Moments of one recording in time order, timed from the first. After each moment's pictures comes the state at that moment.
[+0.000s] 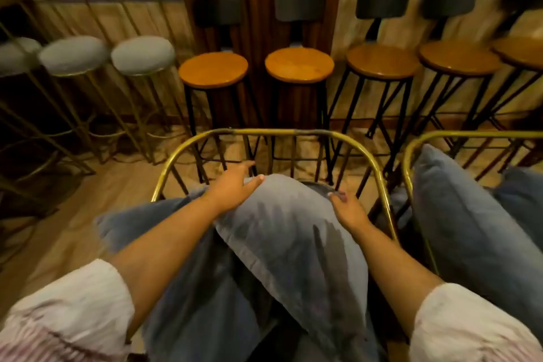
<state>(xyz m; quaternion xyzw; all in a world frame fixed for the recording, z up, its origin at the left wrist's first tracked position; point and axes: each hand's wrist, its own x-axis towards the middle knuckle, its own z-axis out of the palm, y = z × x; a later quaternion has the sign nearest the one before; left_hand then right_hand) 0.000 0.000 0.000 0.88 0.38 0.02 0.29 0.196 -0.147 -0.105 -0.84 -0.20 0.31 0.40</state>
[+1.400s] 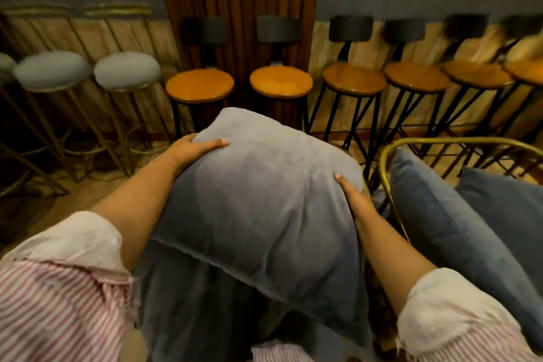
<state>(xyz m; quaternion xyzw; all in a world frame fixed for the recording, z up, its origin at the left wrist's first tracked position) -0.057 0.075 0.064 0.69 0.48 0.11 0.53 0.166 -0.176 -0.031 -0.74 0.04 0.29 0.60</state>
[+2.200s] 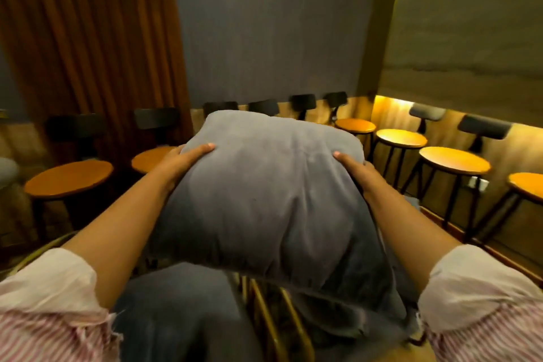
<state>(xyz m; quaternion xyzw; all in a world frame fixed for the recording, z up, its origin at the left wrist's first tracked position) 0.125 -0.168 0.176 0.74 0.29 0.18 0.57 0.288 -0.489 0.154 -0.74 0.02 0.10 0.67</state>
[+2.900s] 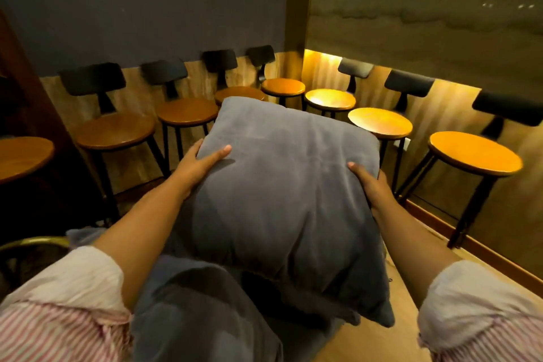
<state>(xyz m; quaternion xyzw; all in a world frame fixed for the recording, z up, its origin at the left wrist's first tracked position) 0.487 -0.379 0.084 0.76 0.16 0.07 0.63 0.551 -0.719 0.045 -0.69 0.15 0.00 0.71</state>
